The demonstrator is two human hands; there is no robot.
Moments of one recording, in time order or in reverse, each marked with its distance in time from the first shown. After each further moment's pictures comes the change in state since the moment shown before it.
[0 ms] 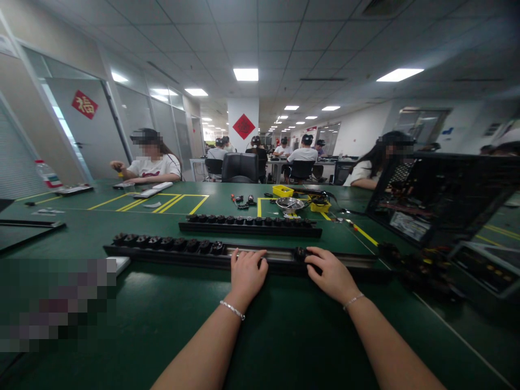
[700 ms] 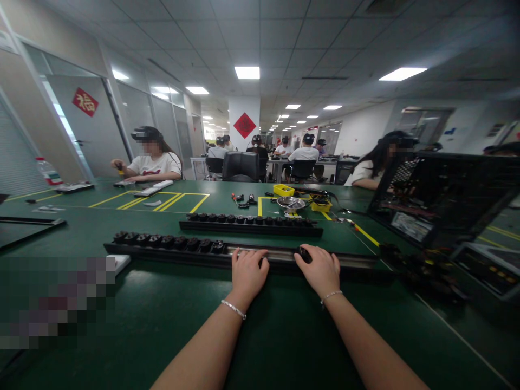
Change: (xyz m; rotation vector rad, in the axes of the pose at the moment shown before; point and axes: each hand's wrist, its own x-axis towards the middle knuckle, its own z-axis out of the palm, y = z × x) left_hand 0.000 0.002 0.000 -0.004 0.005 -0.008; right_hand 0.016 -0.033 0.026 -0.023 0.154 0.417
